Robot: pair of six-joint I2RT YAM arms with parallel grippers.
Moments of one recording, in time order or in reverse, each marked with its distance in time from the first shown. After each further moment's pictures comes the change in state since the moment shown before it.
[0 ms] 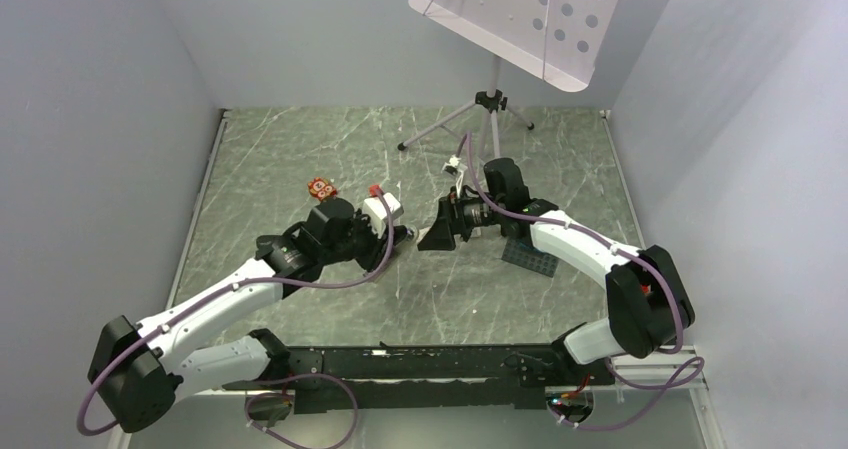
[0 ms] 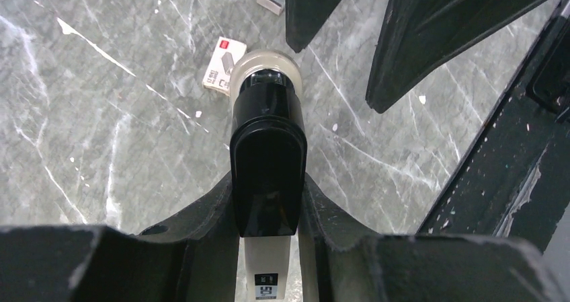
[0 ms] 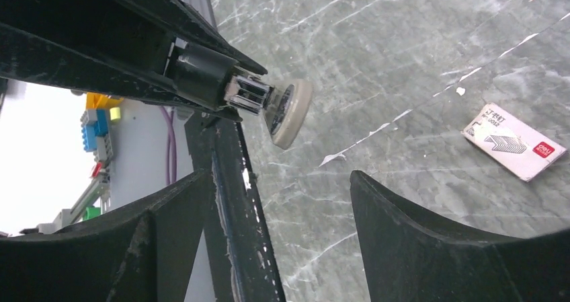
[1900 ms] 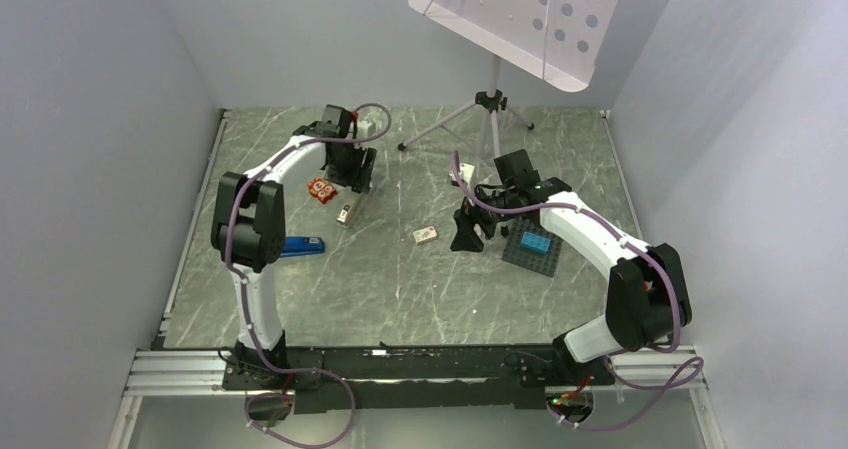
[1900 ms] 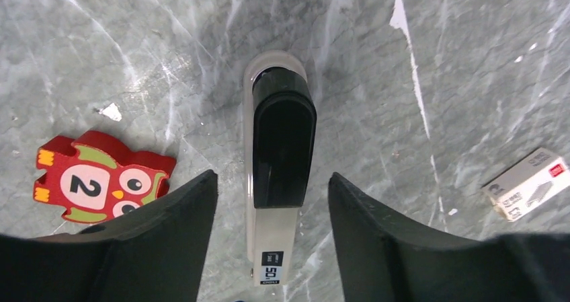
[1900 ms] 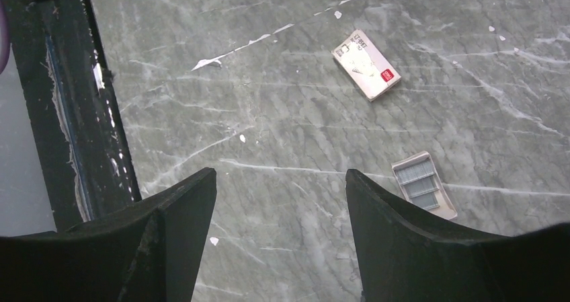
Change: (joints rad) left arm 0.460 0.962 0.844 -0.399 -0.066 0.003; right arm -0.098 0.030 0.162 -0.533 0.157 -0.762
